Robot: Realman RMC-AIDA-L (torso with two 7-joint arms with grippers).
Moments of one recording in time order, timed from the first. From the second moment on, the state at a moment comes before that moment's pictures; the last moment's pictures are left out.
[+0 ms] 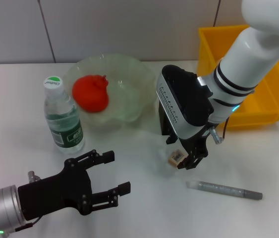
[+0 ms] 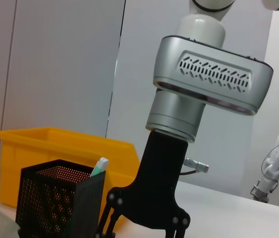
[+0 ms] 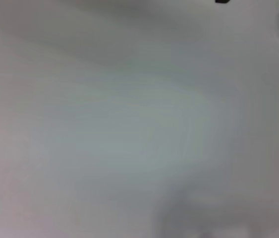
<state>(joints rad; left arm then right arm) -0.46 -1.95 1.93 0.15 0.58 1.52 -0.75 1.15 2.09 -1.36 -0.54 -2.58 -1.27 1.51</state>
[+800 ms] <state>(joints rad) -0.45 -1.95 1.91 0.15 0.58 1.51 -0.75 1.14 2.09 -1.45 -0.49 -2.50 -1.19 1.48</state>
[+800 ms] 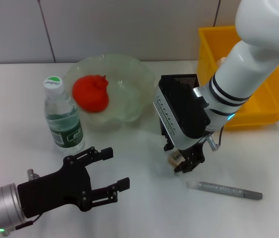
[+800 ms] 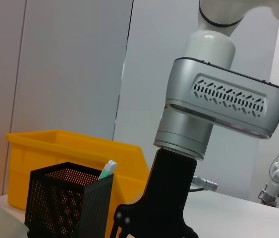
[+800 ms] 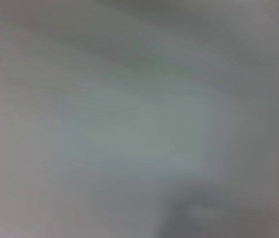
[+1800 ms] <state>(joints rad) -0.45 -1.95 1.88 0.16 0.58 1.52 -0.75 1.14 2.09 -1.46 -0.47 -2.50 -1.16 1.48</state>
